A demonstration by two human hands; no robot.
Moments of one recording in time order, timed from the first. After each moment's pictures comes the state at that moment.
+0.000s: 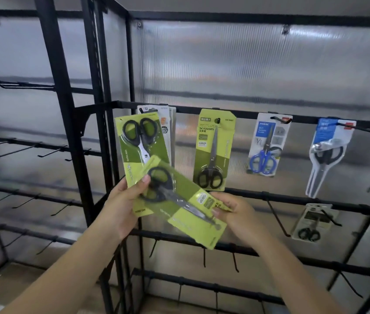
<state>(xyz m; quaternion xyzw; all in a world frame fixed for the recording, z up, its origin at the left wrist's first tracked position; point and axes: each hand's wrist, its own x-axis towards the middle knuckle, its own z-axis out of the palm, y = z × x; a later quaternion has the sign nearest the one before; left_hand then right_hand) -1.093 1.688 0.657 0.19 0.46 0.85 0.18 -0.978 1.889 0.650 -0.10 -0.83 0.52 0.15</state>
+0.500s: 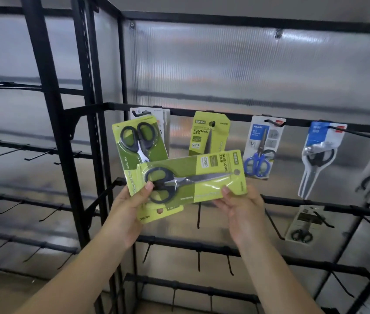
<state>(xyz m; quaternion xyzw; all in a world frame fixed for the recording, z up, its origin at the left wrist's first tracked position) -1.090 1.706 0.649 0.21 0.44 0.85 0.18 -0.987 1.883 0.659 -0.10 -0.48 0.79 0.37</state>
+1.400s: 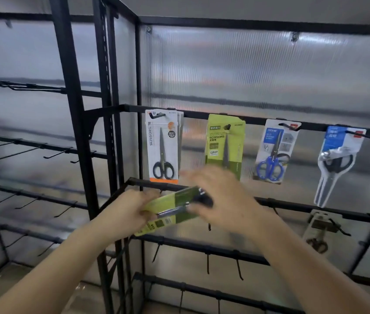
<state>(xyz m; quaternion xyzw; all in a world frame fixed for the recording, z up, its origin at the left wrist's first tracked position) -1.111 1.660 0.665 0.46 0.84 0.27 -0.05 -0.996 1.849 0.709 0.09 -0.97 0.01 0.24</state>
